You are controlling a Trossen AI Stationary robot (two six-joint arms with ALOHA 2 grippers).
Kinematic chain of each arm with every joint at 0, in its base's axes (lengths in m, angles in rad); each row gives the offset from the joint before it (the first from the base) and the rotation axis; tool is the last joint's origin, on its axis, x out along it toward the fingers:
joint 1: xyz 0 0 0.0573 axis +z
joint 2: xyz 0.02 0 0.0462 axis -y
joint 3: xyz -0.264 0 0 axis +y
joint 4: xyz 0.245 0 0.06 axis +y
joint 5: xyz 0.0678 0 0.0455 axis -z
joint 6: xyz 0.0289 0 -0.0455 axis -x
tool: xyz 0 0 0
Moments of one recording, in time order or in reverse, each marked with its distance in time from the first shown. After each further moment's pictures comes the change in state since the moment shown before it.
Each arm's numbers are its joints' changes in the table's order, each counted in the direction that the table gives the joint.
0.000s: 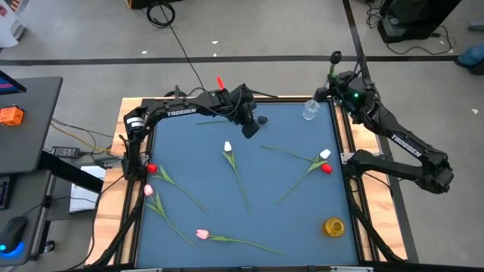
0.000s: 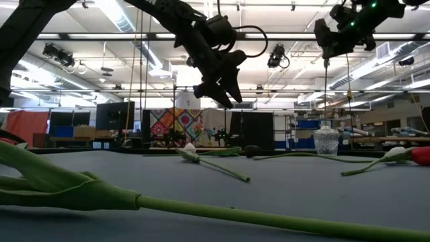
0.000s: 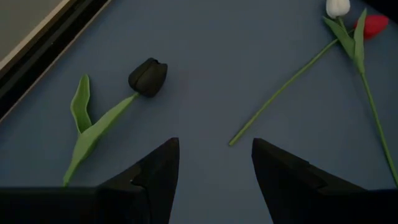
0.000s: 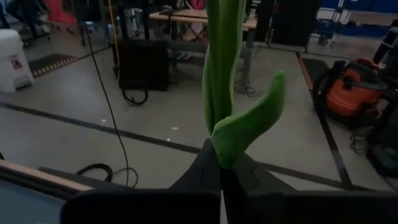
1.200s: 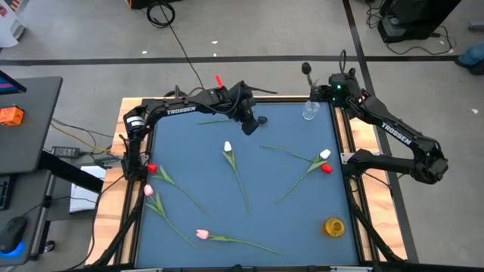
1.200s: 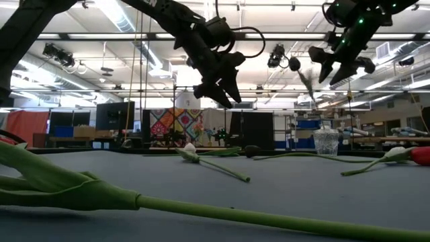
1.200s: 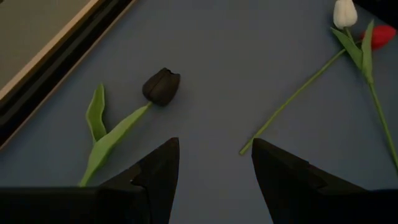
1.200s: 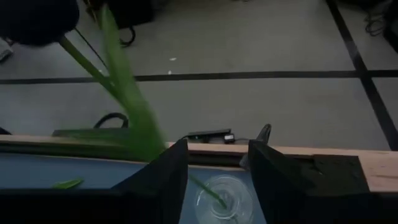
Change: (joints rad) left arm 0.020 -0.001 0.000 -0.022 -0.001 -0.013; right arm -0.071 -0.178 -0.072 0.269 -0.108 -0.383
